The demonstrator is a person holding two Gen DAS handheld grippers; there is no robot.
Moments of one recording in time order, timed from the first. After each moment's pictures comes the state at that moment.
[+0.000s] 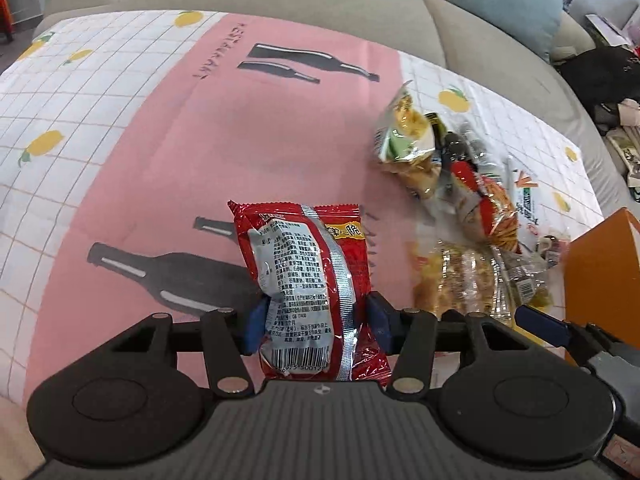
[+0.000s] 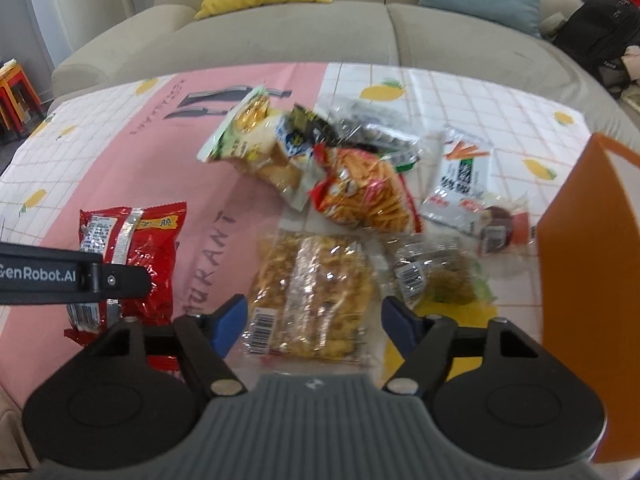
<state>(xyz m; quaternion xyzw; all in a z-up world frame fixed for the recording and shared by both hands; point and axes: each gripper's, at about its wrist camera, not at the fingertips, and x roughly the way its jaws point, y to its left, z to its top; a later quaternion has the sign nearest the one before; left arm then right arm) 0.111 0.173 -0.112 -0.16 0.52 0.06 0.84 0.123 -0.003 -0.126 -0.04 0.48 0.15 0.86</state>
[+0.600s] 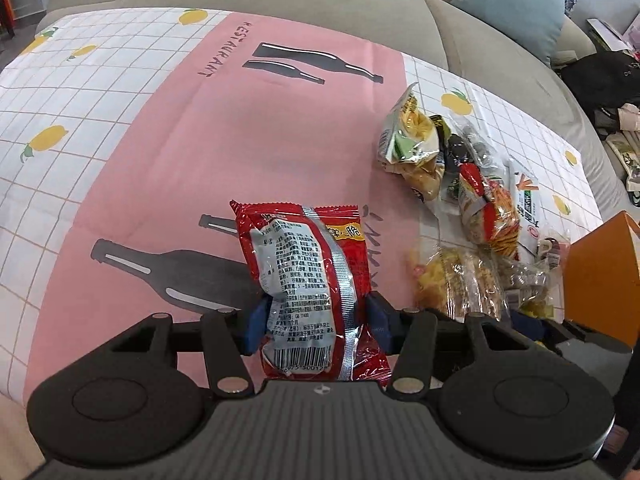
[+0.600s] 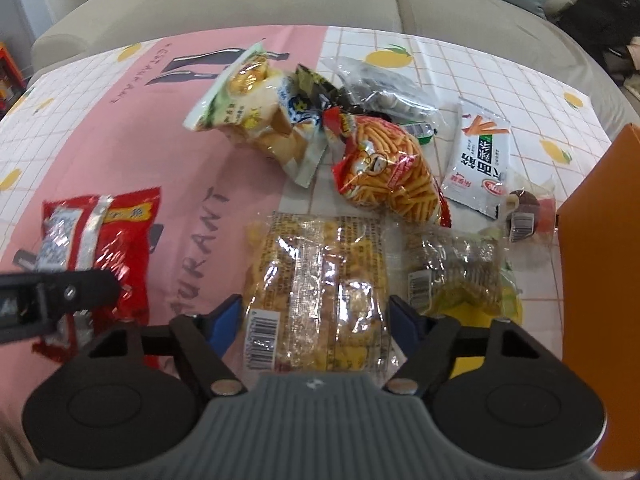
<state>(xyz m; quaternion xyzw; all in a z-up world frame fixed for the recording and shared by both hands) 0.106 0.178 -0.110 -0.16 0.51 0.06 0.84 0.135 0.014 -0.141 -0.06 0.51 0.14 0.84</state>
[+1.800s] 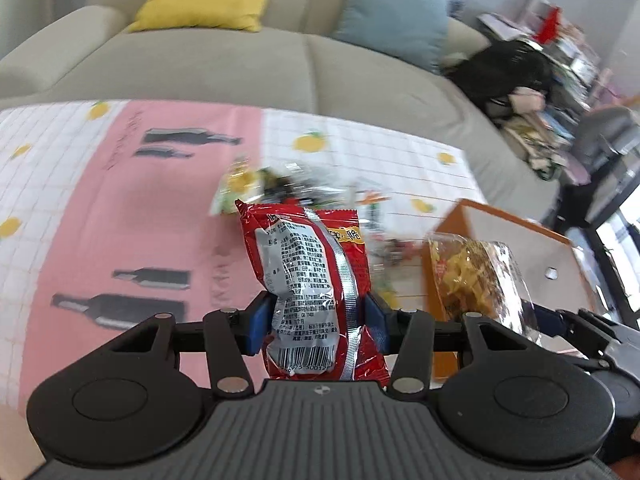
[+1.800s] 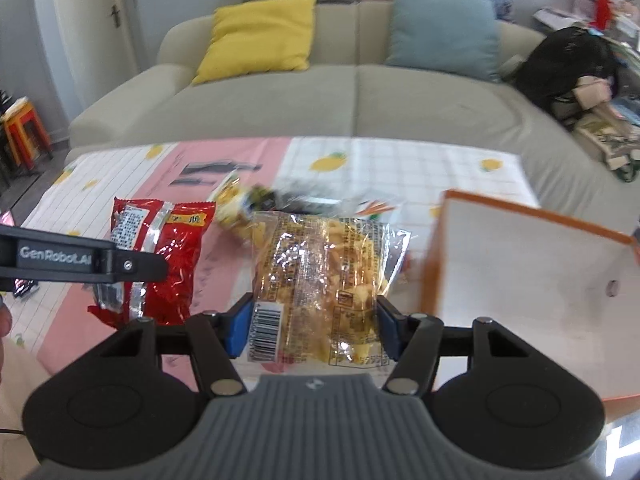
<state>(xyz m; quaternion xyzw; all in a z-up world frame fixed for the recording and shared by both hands) 0.076 0.072 0.000 -0.12 0.45 -0.06 0.88 0.047 -0.130 0.002 -0.02 0.40 0.14 0.91</state>
